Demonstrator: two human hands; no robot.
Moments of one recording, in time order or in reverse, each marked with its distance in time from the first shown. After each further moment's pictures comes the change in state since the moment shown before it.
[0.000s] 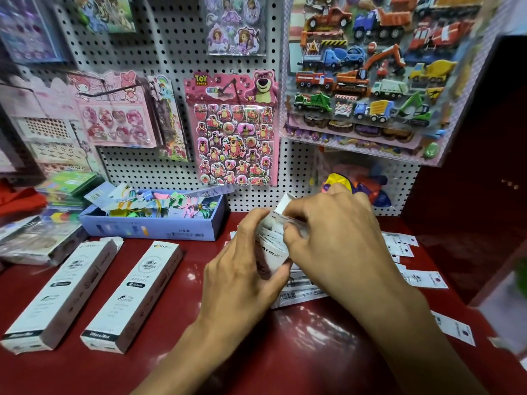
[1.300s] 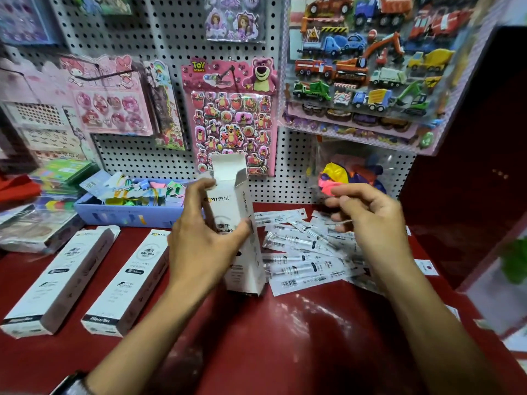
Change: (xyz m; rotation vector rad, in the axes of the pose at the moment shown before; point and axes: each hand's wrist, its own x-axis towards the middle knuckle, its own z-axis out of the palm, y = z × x) left_hand 0.023 -0.033 -0.014 -0.178 0.105 -0.370; right_hand 0.002 0.080 0.055 1.057 0.232 0.387
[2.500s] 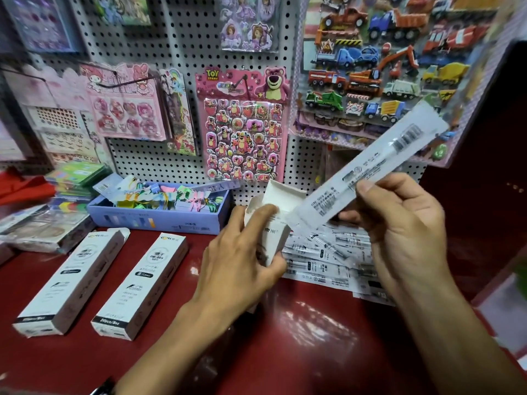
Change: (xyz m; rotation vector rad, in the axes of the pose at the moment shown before) left_hand -0.018 0.015 0.004 0.353 -0.243 0.311; right_hand -0.018 -0.050 0.006 0.614 -0.013 -0.046
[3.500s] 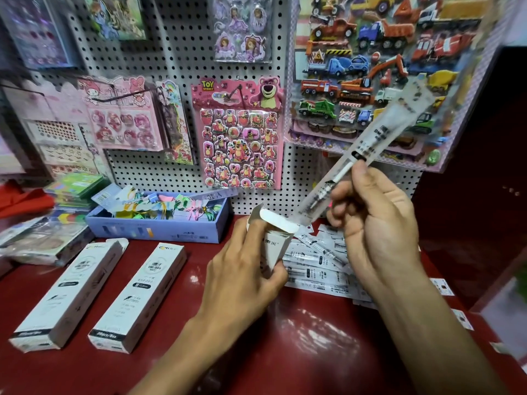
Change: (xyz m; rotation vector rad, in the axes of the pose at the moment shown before) left_hand -0.003 0.004 0.010 -0.017 0.050 0.054; right_hand 0.012 0.009 0.018 0.097 0.002 0.063
